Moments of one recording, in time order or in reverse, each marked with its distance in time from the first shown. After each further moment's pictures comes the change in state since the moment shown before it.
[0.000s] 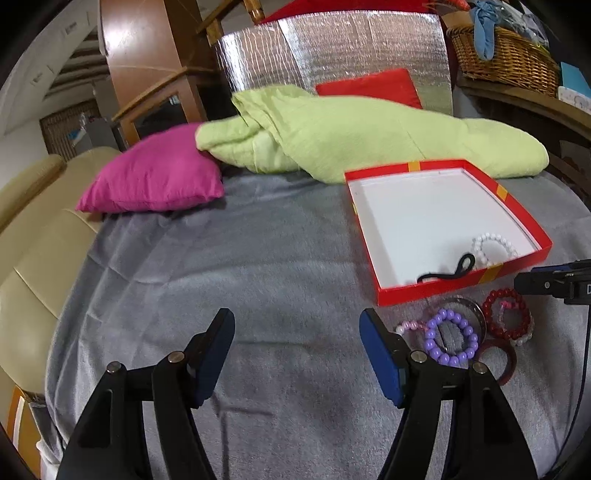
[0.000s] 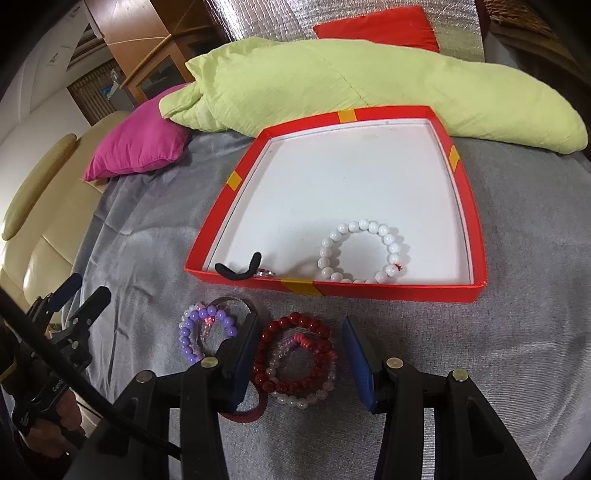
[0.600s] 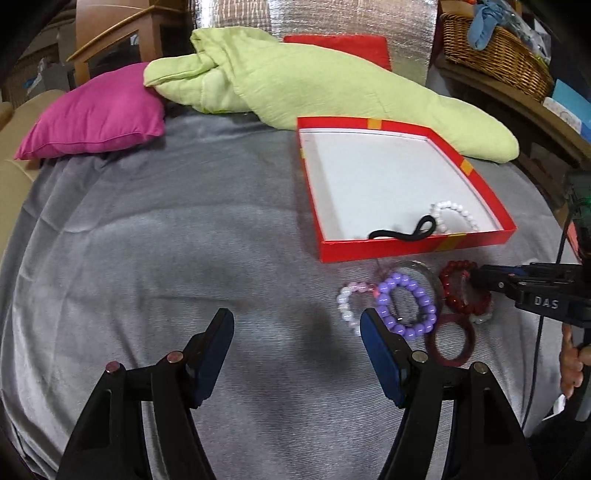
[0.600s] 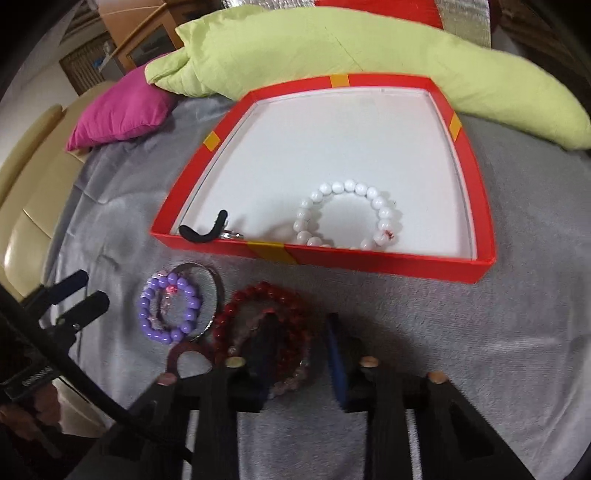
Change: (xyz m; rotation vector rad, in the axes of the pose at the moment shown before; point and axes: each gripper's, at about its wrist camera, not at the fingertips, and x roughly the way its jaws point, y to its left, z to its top) left arm 0.029 -0.010 -0.007 -0.067 0.179 -0.267; right arm 0.025 -0.005 -0.011 -0.057 0.084 -0.086
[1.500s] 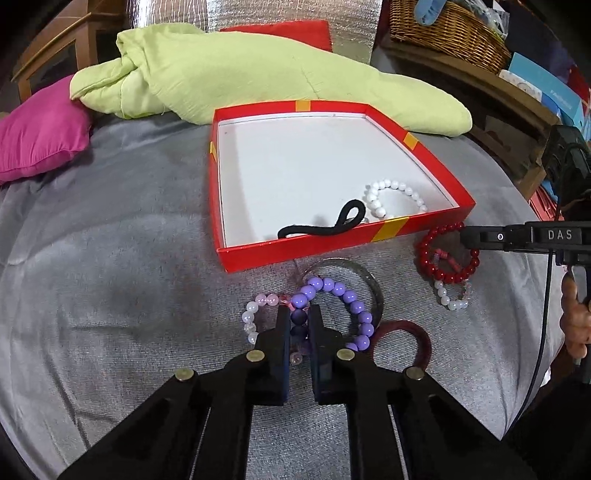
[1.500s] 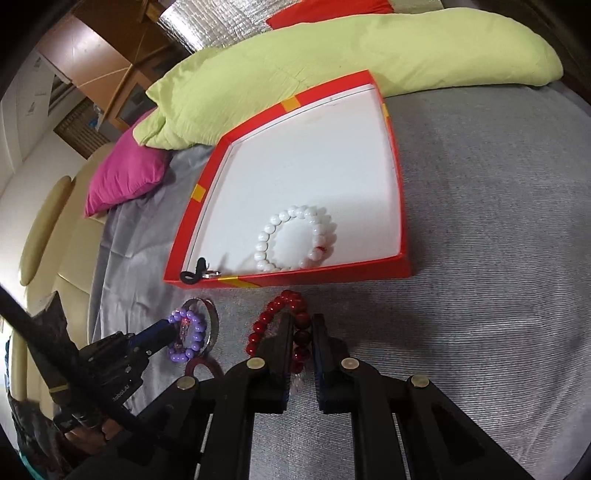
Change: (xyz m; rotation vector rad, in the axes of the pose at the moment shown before) left arm 0.023 -0.042 0.010 0.119 0.036 -0.161; right arm -0.024 -0.068 0.000 0.229 -0.043 0.192
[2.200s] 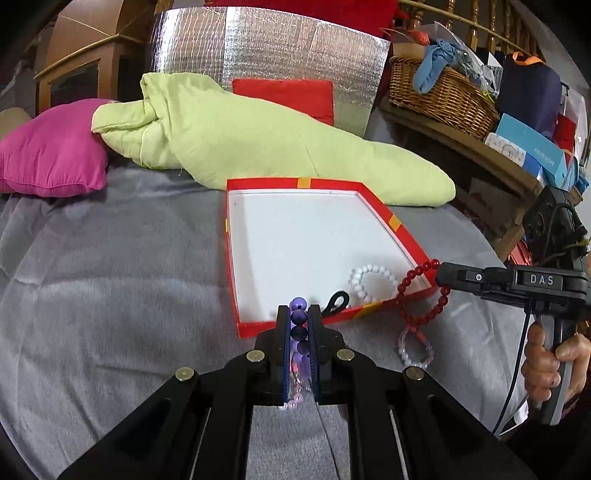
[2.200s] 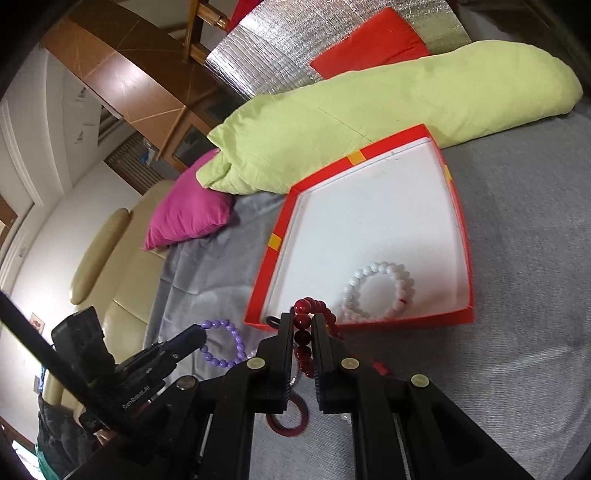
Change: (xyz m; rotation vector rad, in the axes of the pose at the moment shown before) left arm -0.049 0.012 0.022 -0.074 -0.212 -0.064; right arm -0.033 0.034 0.008 -0.009 -0.174 0.219
